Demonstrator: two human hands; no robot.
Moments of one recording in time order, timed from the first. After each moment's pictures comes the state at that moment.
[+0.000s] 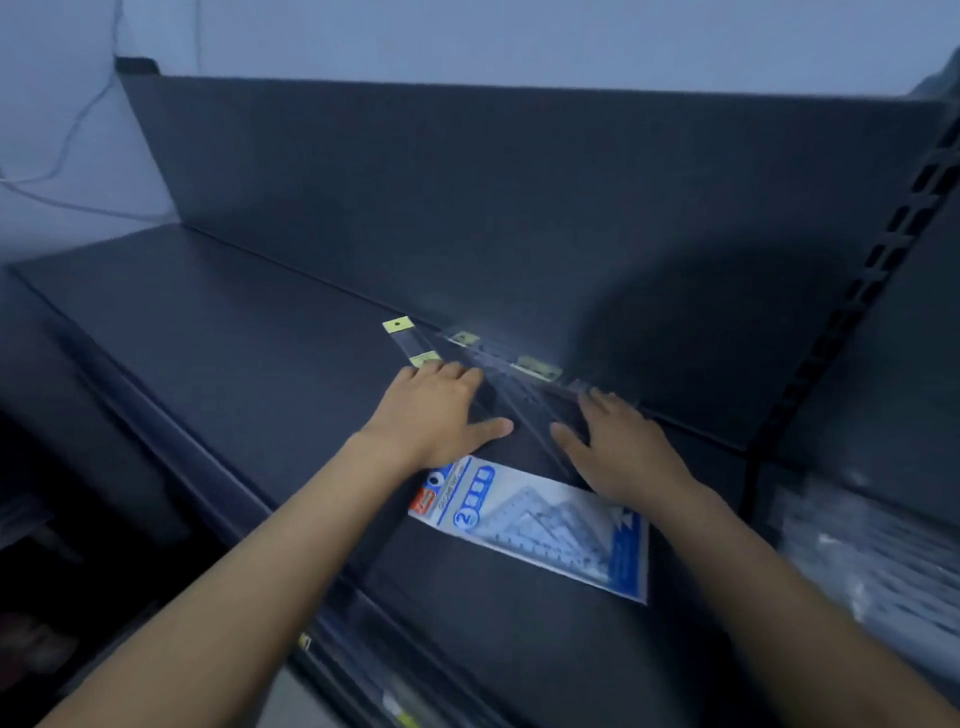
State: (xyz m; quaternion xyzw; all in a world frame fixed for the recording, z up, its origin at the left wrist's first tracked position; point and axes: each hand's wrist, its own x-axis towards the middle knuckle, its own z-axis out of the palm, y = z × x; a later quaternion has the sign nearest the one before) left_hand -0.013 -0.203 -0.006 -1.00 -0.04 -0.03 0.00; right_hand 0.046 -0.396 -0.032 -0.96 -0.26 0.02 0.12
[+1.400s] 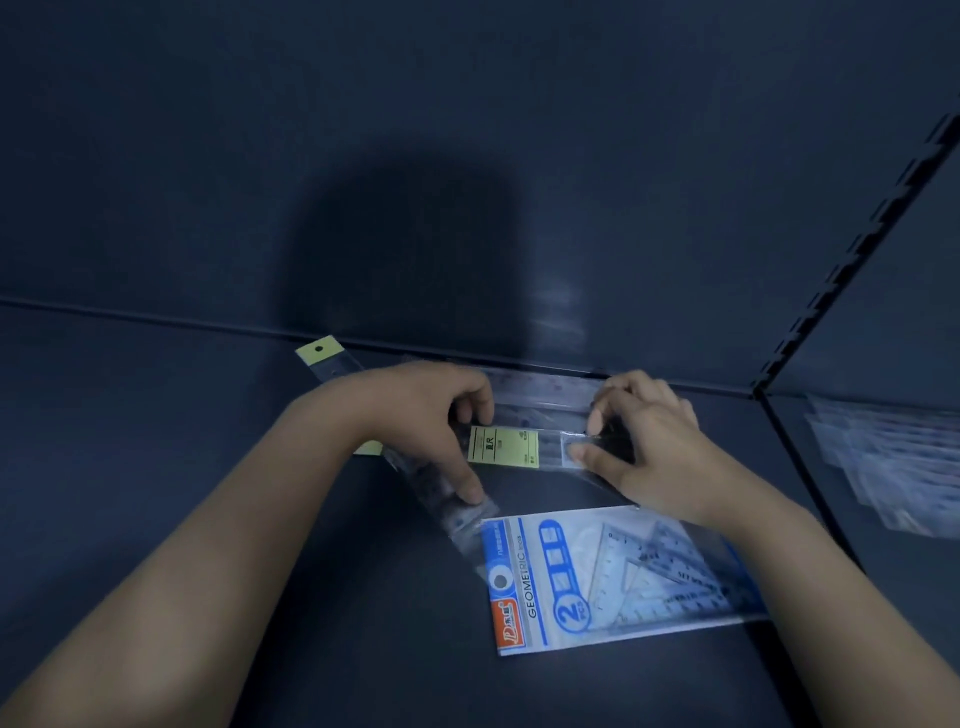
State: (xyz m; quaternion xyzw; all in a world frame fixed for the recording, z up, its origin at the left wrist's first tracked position) left_hand 0.087 -0.127 -0.005 -0.93 0.24 0.21 -0.19; right_hand 0.041 -0.371 -0.050 -0.97 -0.16 -0.06 0.20
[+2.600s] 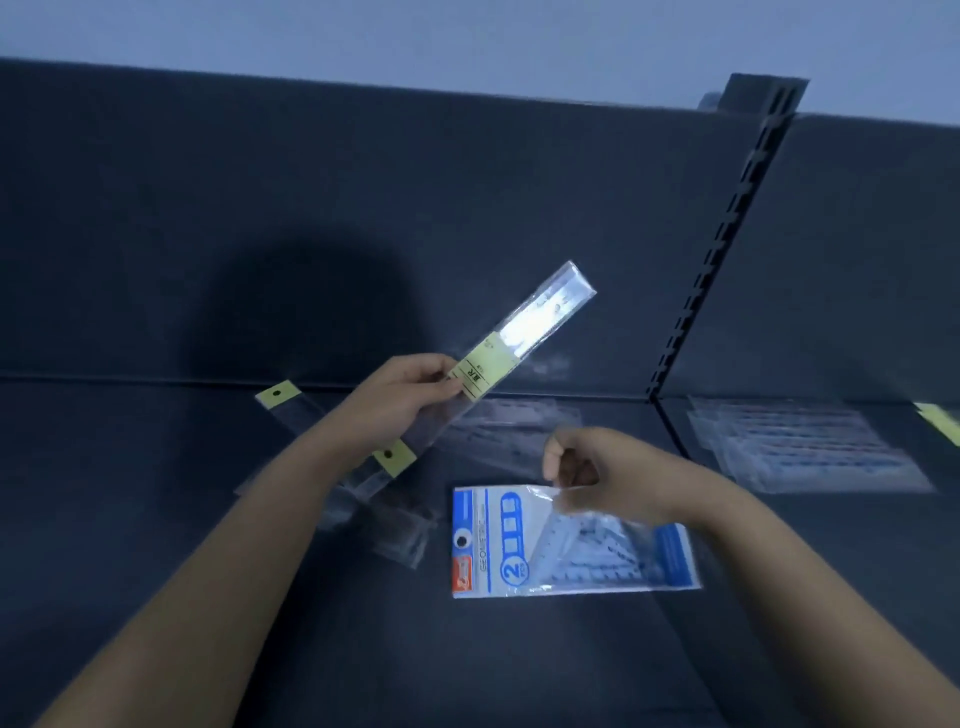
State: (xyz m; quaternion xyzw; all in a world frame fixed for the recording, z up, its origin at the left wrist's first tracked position) left_hand 0.083 -0.150 -0.005 -0.75 0.22 0.14 -0.61; right_hand -0.014 -0.371 0.014 -0.93 -0.08 0.17 0.32
